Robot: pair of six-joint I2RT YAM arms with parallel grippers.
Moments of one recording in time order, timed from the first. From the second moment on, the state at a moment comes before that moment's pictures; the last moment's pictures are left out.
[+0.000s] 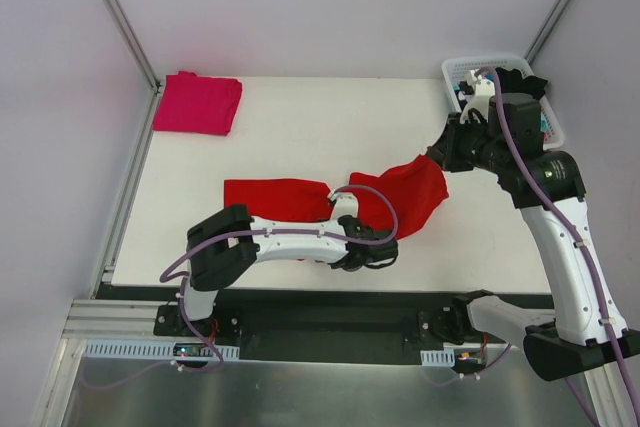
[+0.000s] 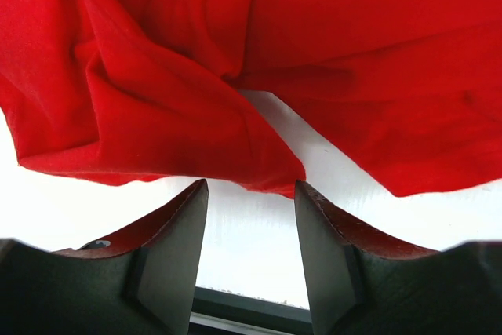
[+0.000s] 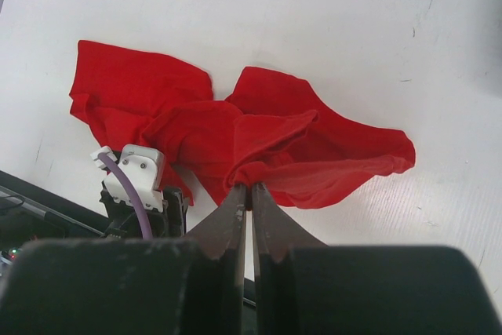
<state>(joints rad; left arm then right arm) -1.29 1.93 1.38 -1.04 -0.69 -1.33 0.30 1.11 1.51 -1.01 -0.17 0.20</state>
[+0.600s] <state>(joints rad) -1.24 1.93 1.32 -0.91 -0.69 -1.27 0.30 1.11 1.51 -1.01 -0.18 0.20</state>
